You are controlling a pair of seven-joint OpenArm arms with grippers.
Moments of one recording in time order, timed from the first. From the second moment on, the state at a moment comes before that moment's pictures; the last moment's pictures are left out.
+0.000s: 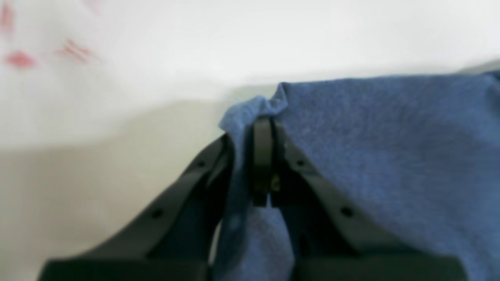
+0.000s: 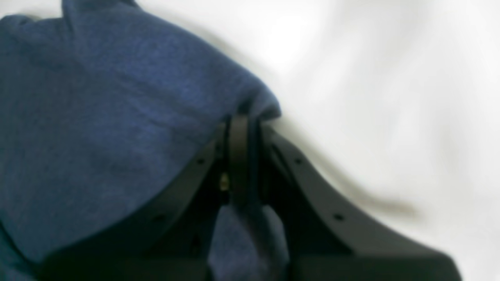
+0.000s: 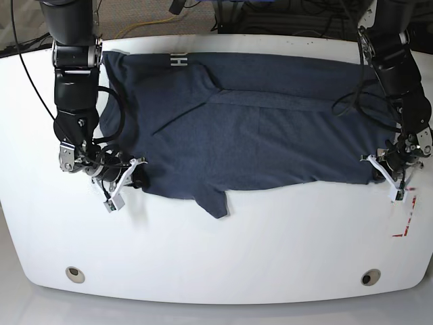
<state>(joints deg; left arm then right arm) -18.8 -21.7 -24.5 61.4 -4.6 -36.1 39.1 24.3 19.2 0.2 48.4 25.9 40.6 -36.4</state>
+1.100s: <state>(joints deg) -1.5 -20.4 -25.0 89.3 -5.3 -36.3 38.9 -8.2 20.0 17.6 108.8 27.2 41.2 -60.6</state>
